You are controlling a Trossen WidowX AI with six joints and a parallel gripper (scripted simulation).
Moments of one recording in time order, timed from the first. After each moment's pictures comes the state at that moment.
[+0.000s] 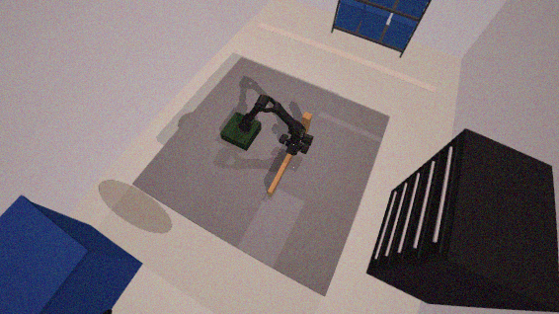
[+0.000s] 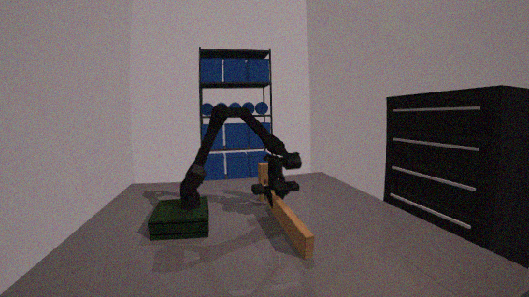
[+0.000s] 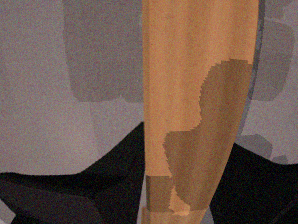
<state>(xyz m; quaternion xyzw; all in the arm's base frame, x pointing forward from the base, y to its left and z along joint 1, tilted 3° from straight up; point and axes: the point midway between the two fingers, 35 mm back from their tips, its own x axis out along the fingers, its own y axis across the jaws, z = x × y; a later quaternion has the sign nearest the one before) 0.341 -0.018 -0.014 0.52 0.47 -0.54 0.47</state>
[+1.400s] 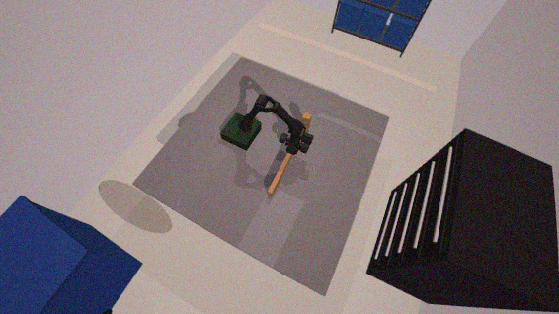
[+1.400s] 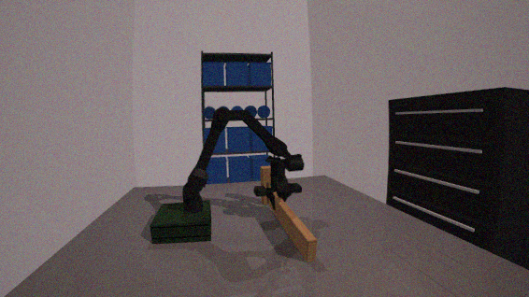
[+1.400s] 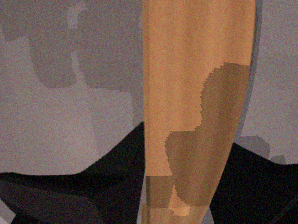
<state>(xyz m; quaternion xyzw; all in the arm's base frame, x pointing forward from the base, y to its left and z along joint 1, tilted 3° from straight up) 0.341 -0.018 -0.007 0.52 0.47 -0.54 0.47</state>
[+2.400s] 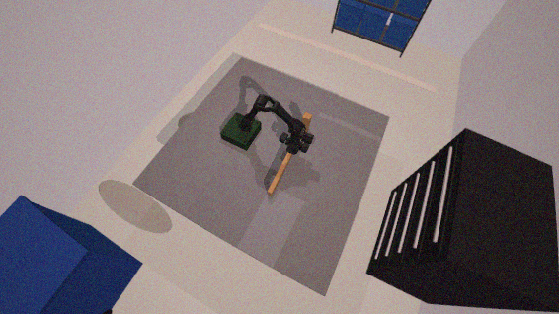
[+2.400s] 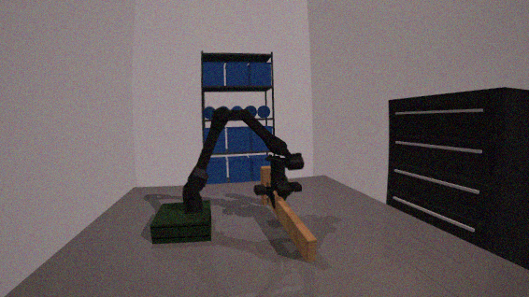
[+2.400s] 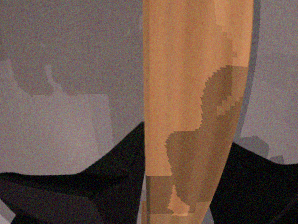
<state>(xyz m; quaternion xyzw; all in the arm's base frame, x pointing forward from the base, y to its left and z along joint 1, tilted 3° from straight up) 0.341 -0.018 -0.003 0.52 0.47 -0.54 0.47</state>
